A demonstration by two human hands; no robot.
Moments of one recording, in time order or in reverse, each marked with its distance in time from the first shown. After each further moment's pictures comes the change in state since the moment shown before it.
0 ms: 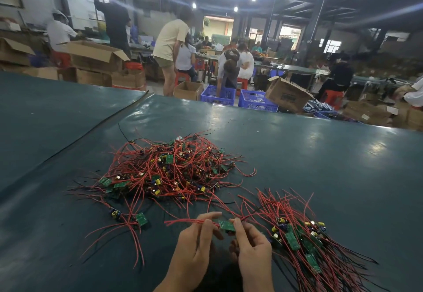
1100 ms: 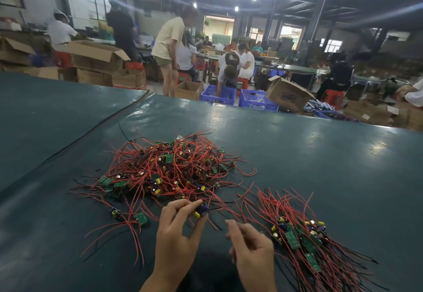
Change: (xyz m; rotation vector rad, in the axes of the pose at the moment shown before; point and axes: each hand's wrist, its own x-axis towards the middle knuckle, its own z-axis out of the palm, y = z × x) left_hand 0.011 -0.007 -0.019 0.429 0.347 0.305; right_hand -0.007 0.002 -0.007 -0.148 -0.111 -0.327
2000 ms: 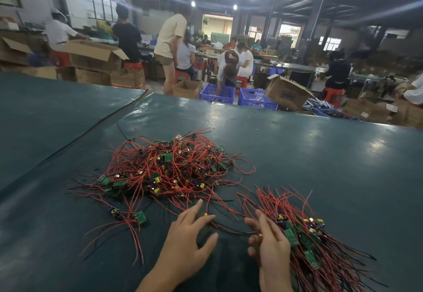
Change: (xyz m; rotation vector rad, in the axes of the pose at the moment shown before) left_hand -0.008 -0.011 0.005 0.185 -0.662 -0.158; right_hand 0.024 0.009 -0.026 0.295 0.249 0.389
